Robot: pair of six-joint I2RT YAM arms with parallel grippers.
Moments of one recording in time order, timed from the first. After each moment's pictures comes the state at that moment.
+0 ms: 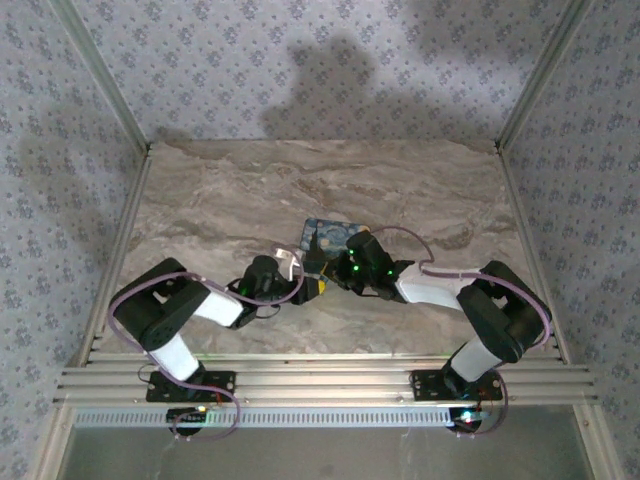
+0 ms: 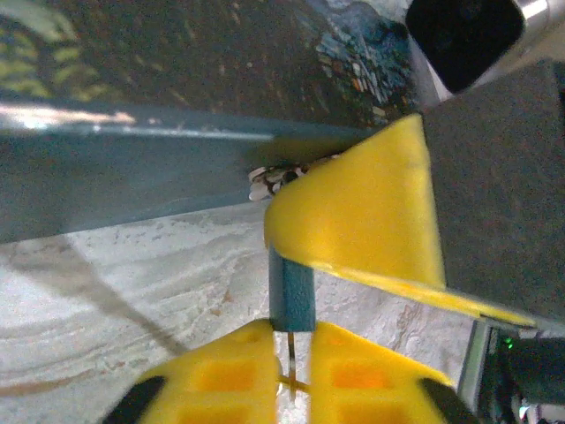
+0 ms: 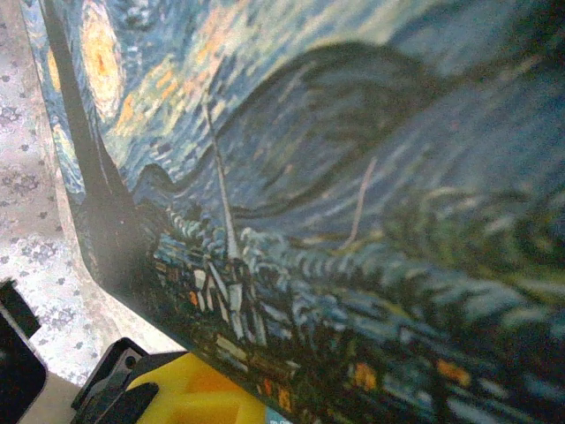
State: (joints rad) left arm -0.75 1.66 0.38 0.83 0.42 -0.78; right arm 0.74 1.56 0.69 0.12 -0.22 1.21
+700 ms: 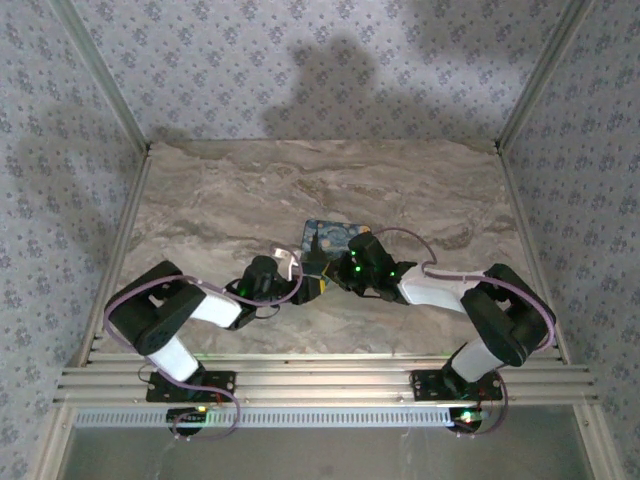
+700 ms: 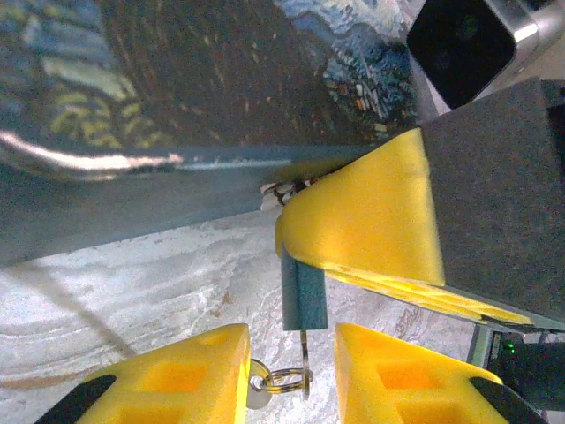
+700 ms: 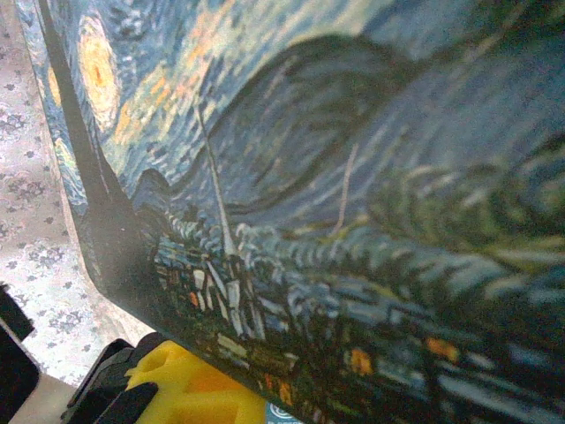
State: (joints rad) left arm -0.75 1.63 0.37 0.81 0.40 -0.77; right arm 0.74 1.53 0.67 0.12 -0.22 1.23
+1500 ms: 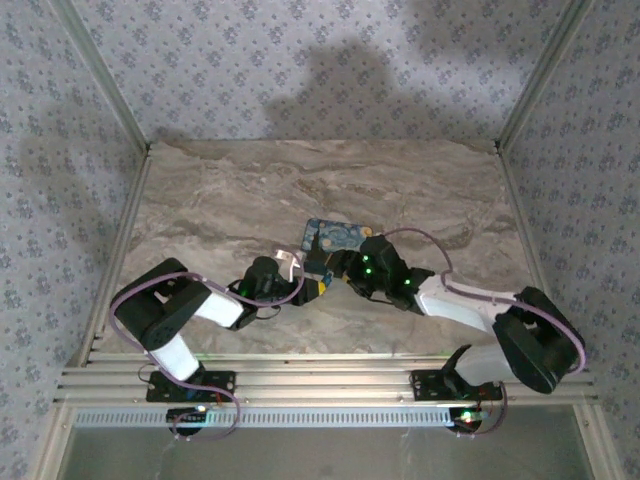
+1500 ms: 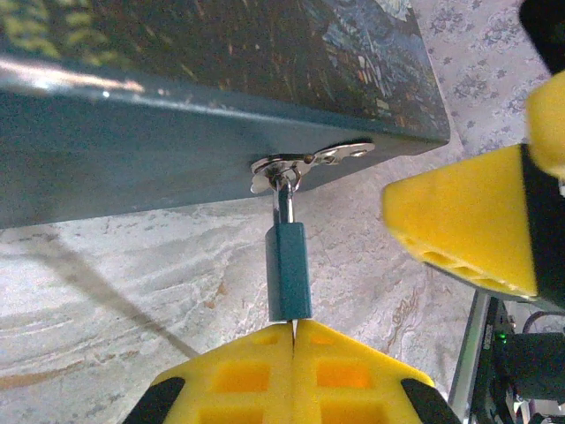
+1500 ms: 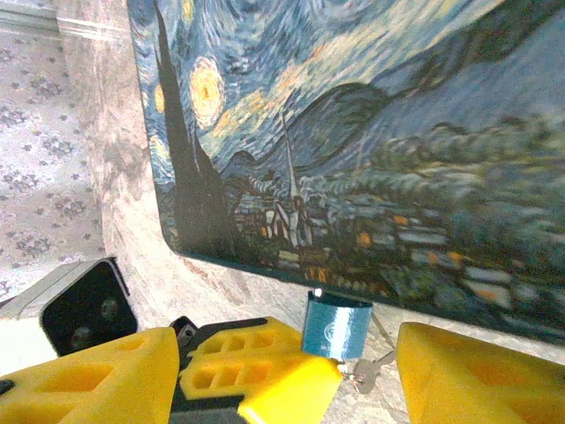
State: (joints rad) left arm -0.75 1.66 0.37 0.84 0.42 -0.79; right arm 0.75 1.33 0.59 0.07 -0.12 1.25
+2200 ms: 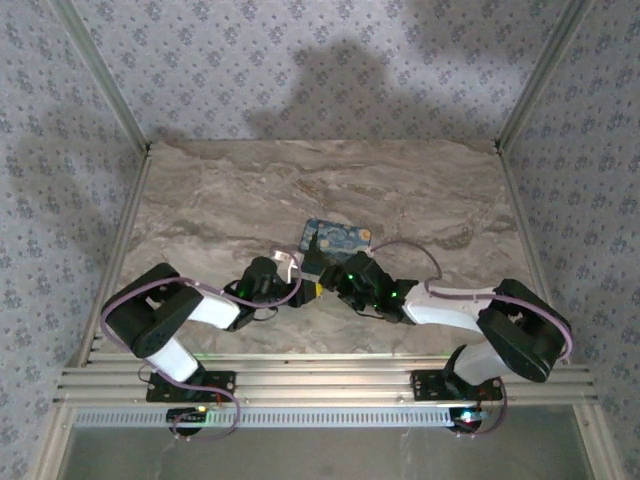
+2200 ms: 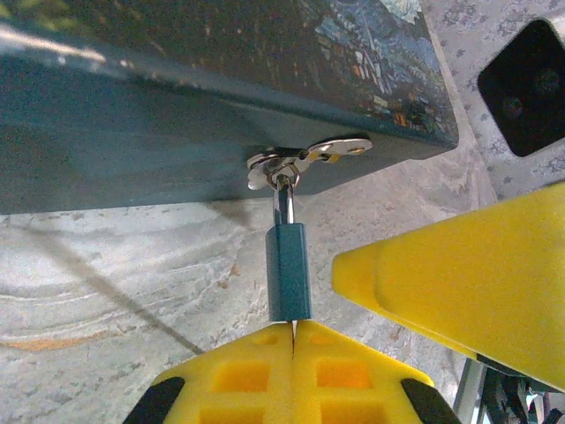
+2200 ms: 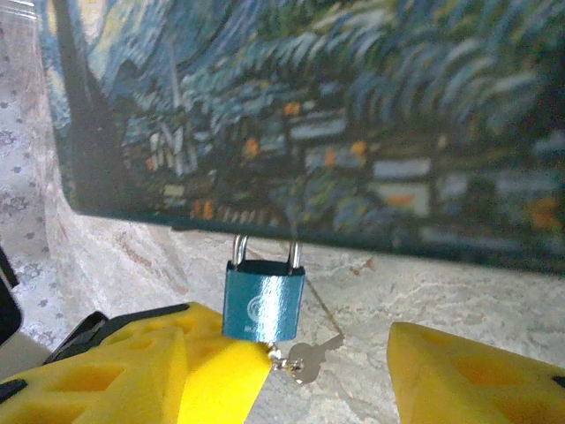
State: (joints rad) left arm -0.75 1.60 0.36 0.76 0.41 -0.76; right arm 0.89 1.43 0.57 0.14 0.02 1.31
